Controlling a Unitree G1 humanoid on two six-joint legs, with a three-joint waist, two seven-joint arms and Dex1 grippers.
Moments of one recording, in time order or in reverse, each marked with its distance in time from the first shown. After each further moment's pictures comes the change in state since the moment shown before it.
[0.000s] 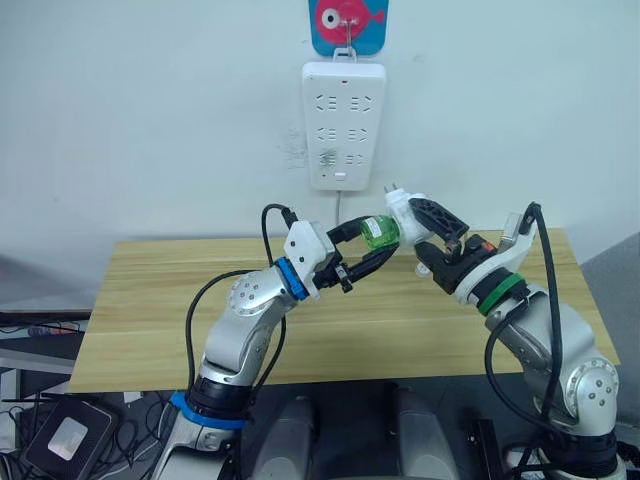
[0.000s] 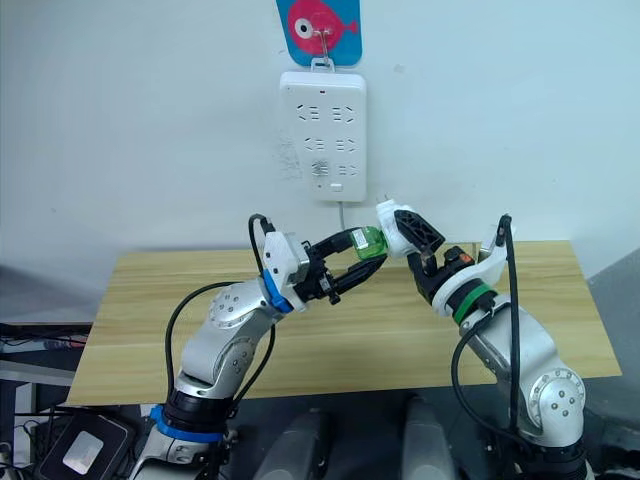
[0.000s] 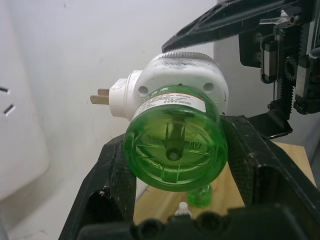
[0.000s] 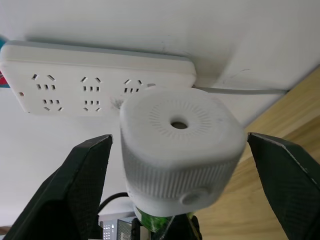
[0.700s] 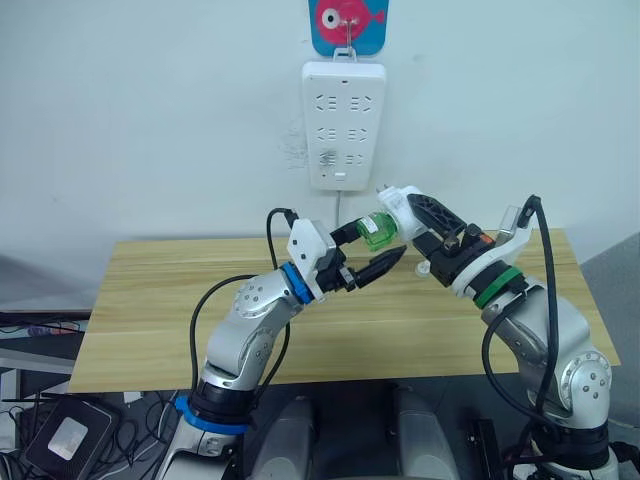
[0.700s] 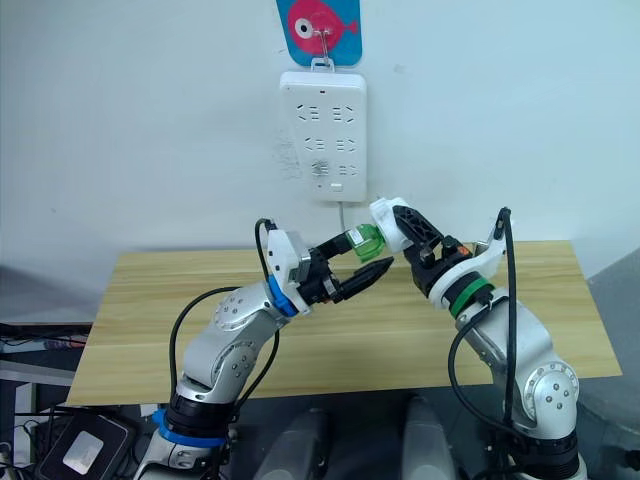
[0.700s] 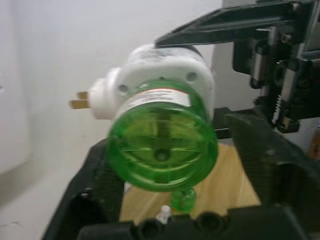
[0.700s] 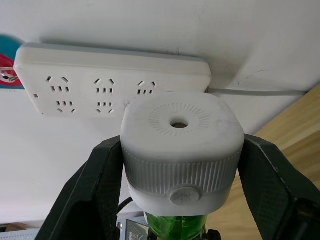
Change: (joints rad) left arm 0.005 -0.010 -0.014 -0.018 -0.070 0.073 0.036; right arm -0.015 0.019 0.004 0.018 -0.003 0.002 0.026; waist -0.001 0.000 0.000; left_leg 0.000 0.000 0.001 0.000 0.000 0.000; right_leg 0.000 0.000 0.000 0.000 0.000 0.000
